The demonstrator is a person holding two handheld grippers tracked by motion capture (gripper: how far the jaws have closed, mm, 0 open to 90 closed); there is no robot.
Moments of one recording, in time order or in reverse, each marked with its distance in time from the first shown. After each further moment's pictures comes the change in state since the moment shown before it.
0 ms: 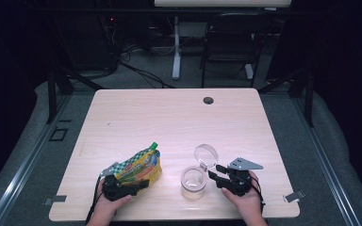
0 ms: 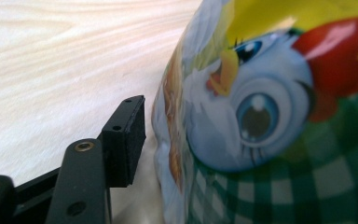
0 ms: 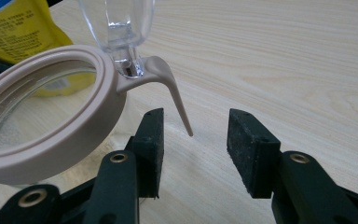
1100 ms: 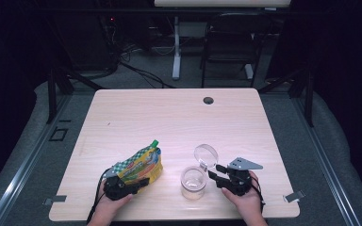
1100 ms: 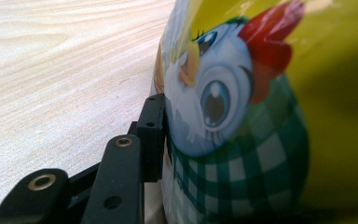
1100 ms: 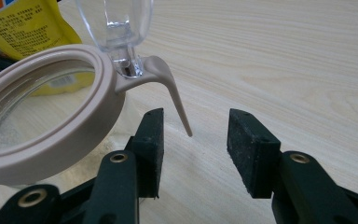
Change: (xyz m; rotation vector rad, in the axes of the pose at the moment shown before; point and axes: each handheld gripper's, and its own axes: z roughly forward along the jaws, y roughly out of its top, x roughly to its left) left arm -0.006 0.001 -0.001 0.007 0.019 0.067; right arm -0.001 0.000 0.001 0.001 0.002 -0.005
